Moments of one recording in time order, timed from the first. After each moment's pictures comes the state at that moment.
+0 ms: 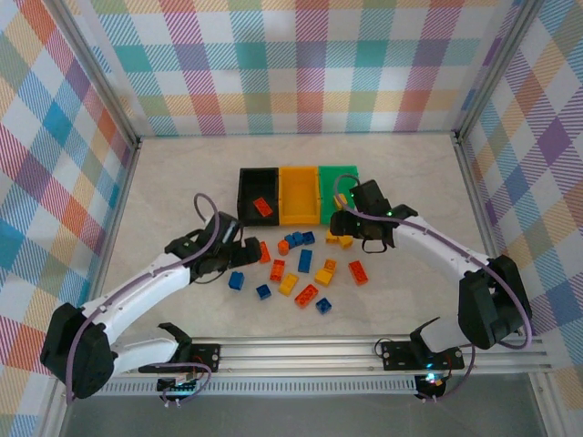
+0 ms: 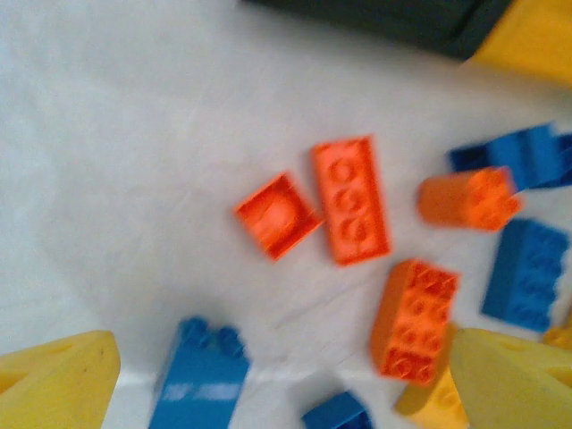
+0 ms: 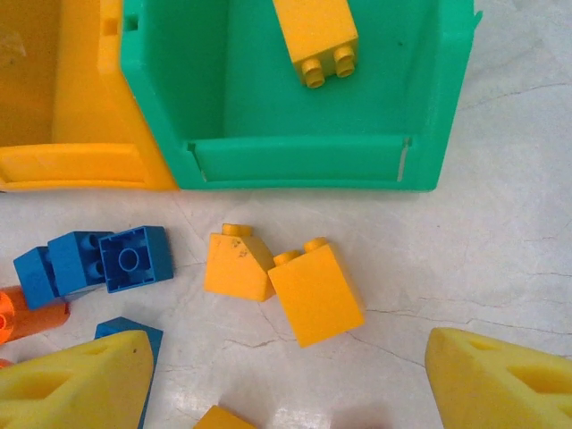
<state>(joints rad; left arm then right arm) -0.59 1.12 0.72 -0.66 -0.10 -0.76 0.52 1.43 0.97 -0.53 0.04 0.49</state>
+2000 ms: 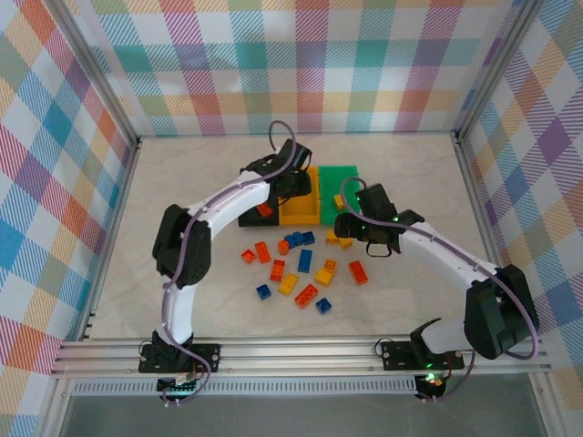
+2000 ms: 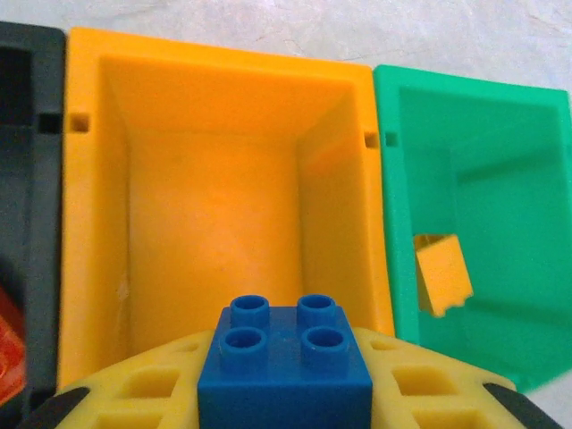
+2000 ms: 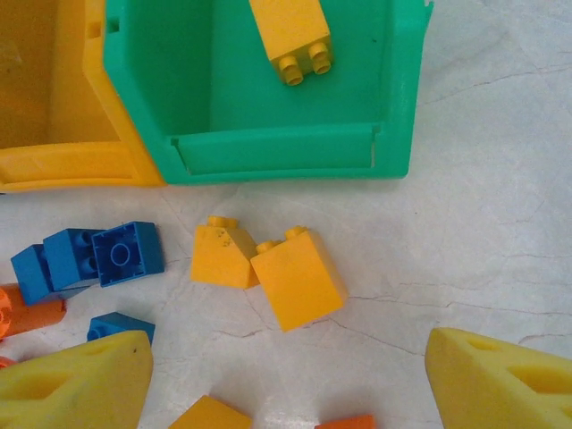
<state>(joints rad) -0.63 2.07 1.79 -0.65 -0.11 -0.66 0.50 1.36 0.92 -0.52 0.04 0.51</state>
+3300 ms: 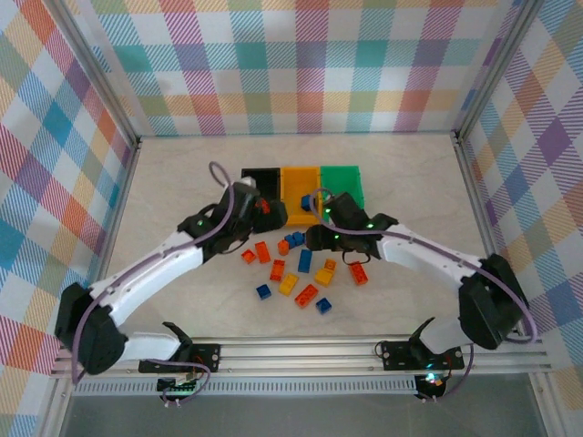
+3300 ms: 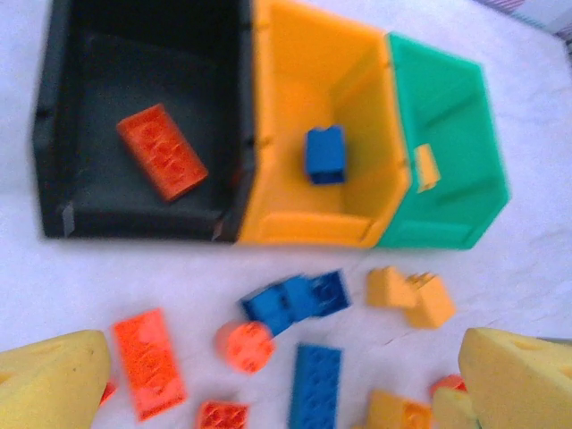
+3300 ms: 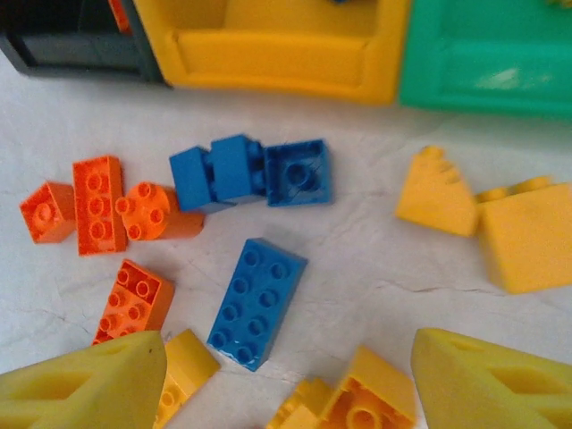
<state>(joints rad) -0.67 1.24 0.98 -0.49 -0.17 -0.74 0.75 1.47 1.00 -0.51 -0.01 0.57</state>
